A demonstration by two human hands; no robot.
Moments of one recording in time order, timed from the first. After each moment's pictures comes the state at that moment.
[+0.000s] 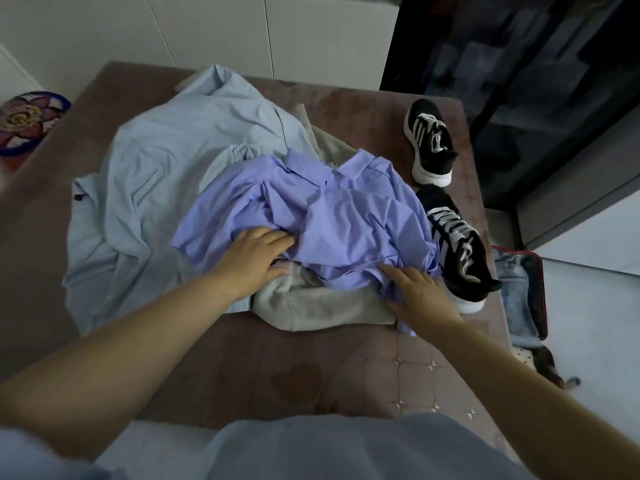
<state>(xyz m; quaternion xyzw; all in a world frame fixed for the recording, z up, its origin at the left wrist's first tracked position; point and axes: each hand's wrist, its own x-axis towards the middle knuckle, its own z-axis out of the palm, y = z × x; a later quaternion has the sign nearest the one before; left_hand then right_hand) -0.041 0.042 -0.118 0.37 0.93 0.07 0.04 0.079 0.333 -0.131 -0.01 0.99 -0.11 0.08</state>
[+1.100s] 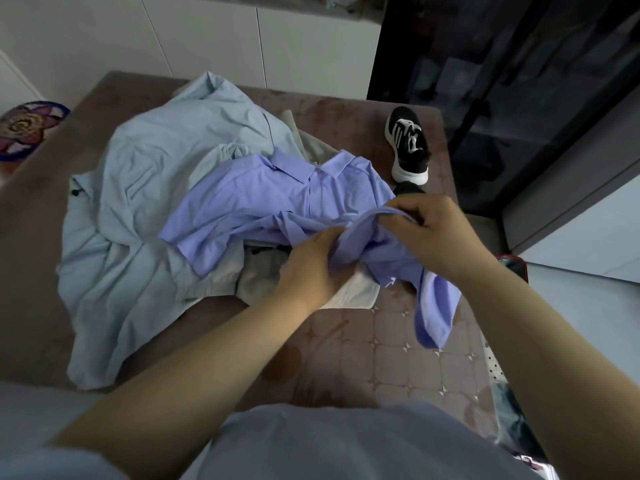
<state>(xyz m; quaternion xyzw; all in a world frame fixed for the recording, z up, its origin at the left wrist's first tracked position) 0.046 0.158 -0.083 0.23 0.92 0.33 0.02 0.085 0.321 0.027 0.00 0.90 -0.43 -0.03</state>
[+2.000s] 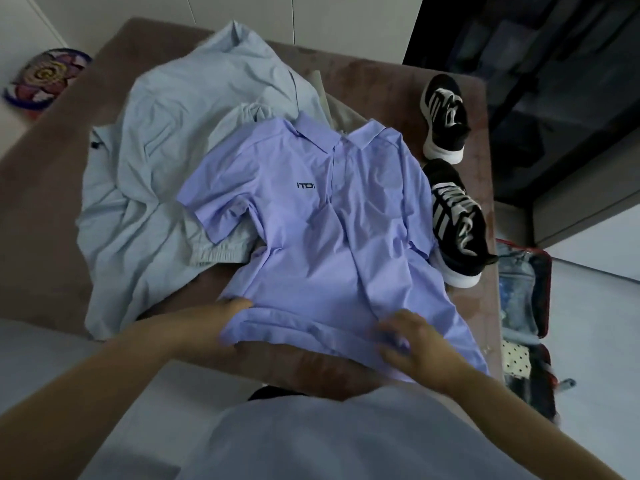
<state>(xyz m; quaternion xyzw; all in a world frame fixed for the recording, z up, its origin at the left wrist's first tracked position) 0.099 -0.021 -0.129 0.27 0.85 0.28 0.36 0.180 0.337 -0.144 -0.11 0.94 -0.31 0.11</state>
